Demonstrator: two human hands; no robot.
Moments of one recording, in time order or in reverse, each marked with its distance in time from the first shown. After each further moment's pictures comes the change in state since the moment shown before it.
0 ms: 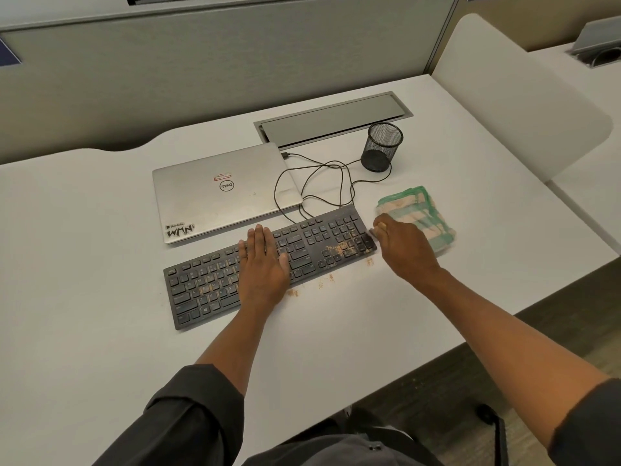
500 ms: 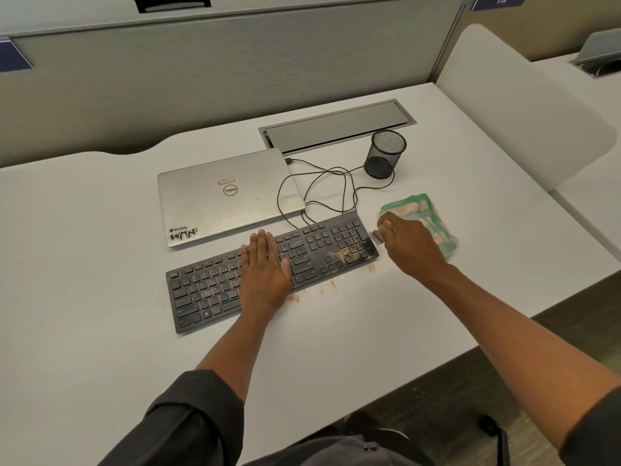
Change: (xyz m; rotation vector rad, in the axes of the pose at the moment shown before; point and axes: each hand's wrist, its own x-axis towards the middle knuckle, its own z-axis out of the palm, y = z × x) left_hand 0.000 0.001 -0.002 0.002 -0.021 0.003; right_hand 0.014 0.000 -0.015 0.037 -0.030 -0.023
